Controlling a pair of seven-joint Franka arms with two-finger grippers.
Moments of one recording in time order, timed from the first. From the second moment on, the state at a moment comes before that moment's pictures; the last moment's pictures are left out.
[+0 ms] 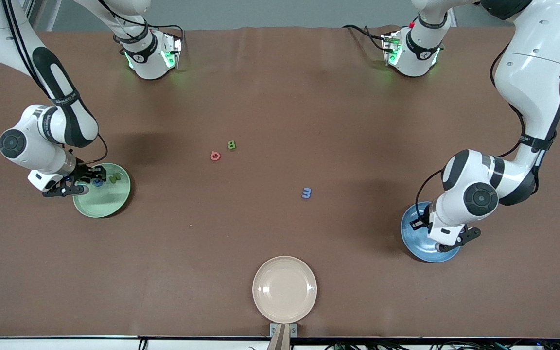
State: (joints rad) left arm 0.23 0.71 -0.46 -1.65 0.42 2.21 -0.81; right arm -0.25 0.37 0.01 -2.26 -0.08 2.56 -0.30
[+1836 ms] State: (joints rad) left arm -0.29 0.83 -0.43 -1.63 0.42 2.37 -1.97; right arm 0.49 0.35 0.04 -2.26 0.07 2.53 0.99
